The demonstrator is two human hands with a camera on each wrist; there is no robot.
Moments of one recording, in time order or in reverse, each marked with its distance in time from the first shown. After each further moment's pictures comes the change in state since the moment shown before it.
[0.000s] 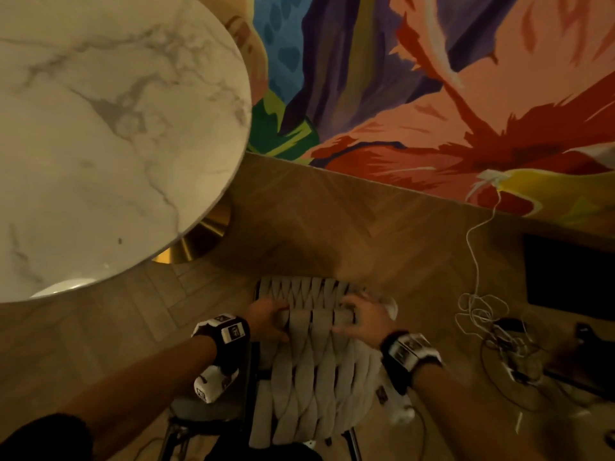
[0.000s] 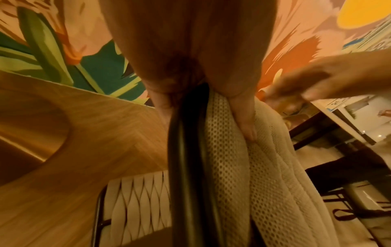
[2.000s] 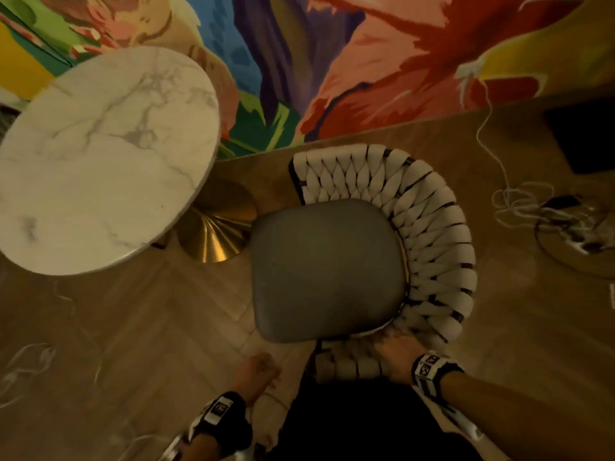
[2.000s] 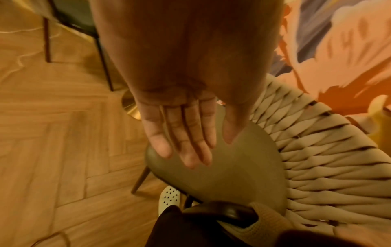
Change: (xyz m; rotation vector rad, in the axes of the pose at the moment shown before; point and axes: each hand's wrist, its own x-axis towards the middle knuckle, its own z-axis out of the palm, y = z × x) left_hand -0.240 -0.065 0.239 -0.309 0.188 -0.294; right_hand -0.170 0.128 0.313 -0.341 -0.121 -0.163
